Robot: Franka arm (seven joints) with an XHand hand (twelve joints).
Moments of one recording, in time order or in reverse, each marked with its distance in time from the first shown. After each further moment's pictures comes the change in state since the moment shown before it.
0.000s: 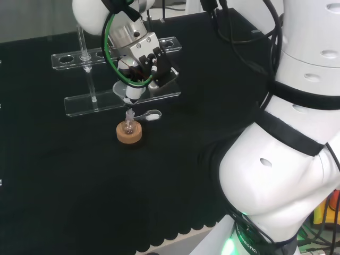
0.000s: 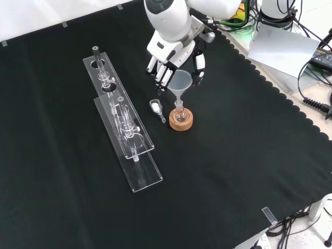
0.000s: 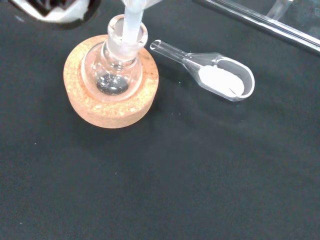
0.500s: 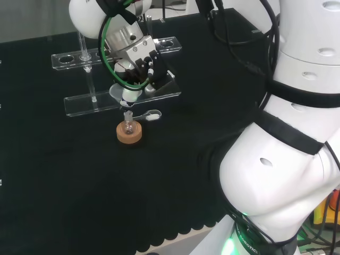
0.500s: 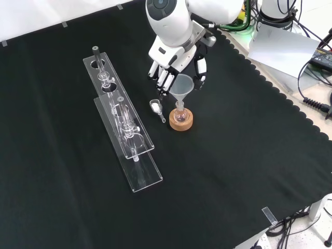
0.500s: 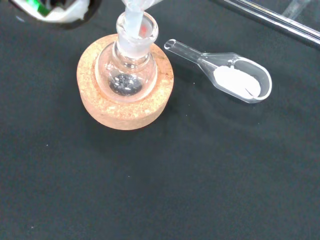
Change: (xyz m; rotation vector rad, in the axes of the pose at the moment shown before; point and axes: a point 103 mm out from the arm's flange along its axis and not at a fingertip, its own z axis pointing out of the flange) arm 0.010 0.006 0.002 -0.002 0.001 -0.015
